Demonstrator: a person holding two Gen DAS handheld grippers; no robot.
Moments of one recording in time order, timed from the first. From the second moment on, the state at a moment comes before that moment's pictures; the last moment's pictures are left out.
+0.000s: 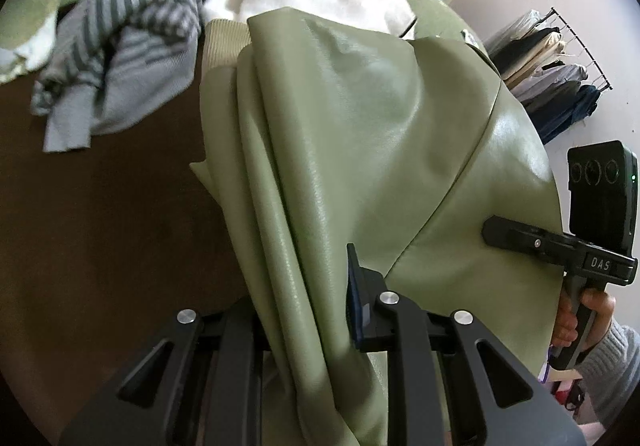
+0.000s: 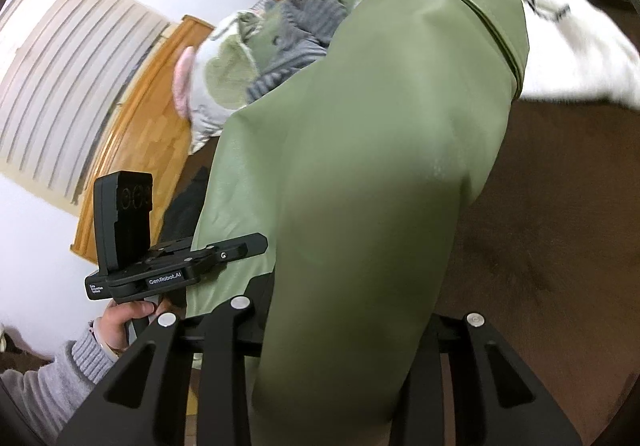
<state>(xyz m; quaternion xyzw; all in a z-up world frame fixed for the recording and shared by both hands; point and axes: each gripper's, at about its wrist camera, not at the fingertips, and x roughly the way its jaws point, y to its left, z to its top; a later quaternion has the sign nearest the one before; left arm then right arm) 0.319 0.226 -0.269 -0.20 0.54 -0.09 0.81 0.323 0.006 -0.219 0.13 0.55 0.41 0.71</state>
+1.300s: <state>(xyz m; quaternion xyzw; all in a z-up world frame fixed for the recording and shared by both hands) 0.184 0.247 -0.089 -0.24 0.50 0.01 0.83 0.273 0.062 -0.055 0.06 0.53 0.51 0.68</state>
